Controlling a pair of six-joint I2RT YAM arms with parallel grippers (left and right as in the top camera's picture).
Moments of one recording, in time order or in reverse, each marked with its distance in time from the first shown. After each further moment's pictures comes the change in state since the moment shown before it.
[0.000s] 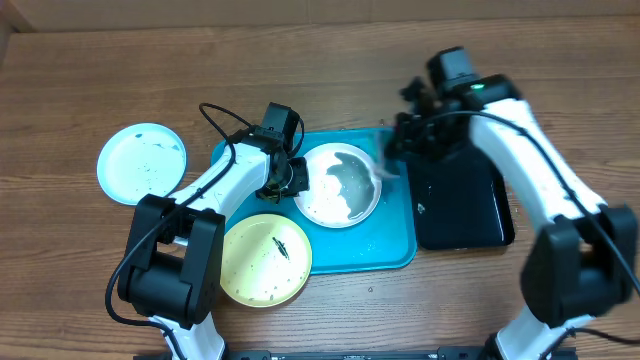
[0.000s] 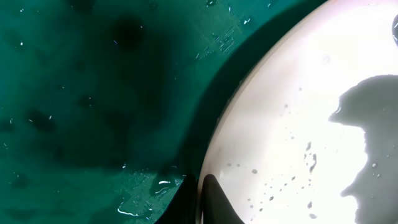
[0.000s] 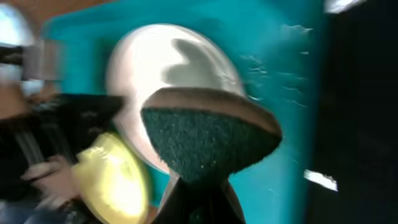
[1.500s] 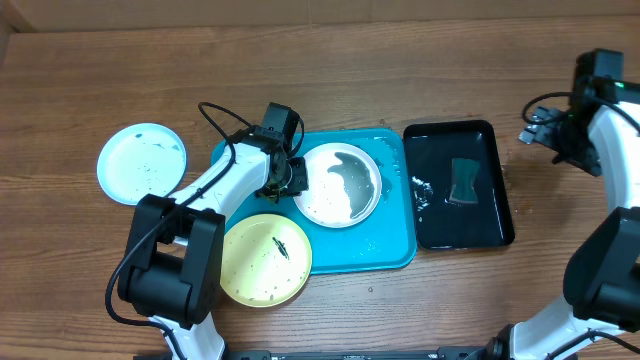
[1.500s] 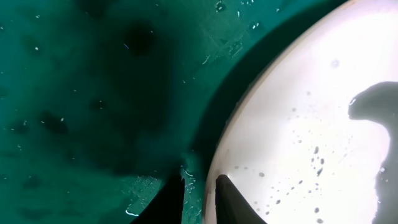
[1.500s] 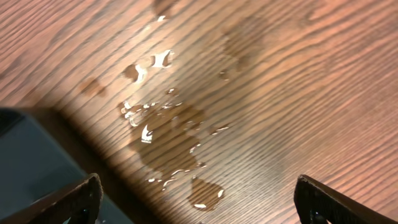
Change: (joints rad) left arm 0.000 0.000 0.000 0.001 -0.025 0.000; right arm -0.502 -0.001 -0.026 0.050 0.612 0.006
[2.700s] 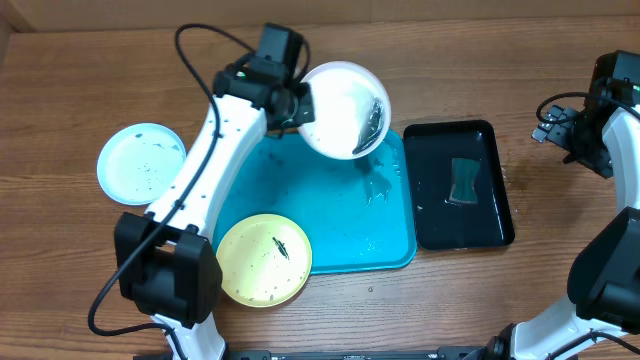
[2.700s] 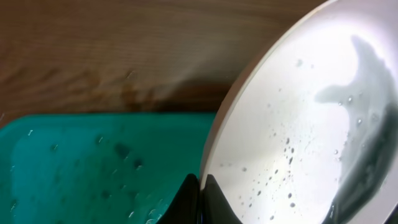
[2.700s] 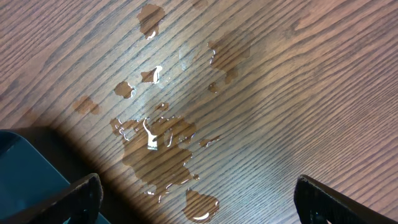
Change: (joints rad) left arm -0.027 0.007 0.529 -0.220 -0.093 0.008; right arm -0.037 0.000 0.000 0.032 -0.013 0.003
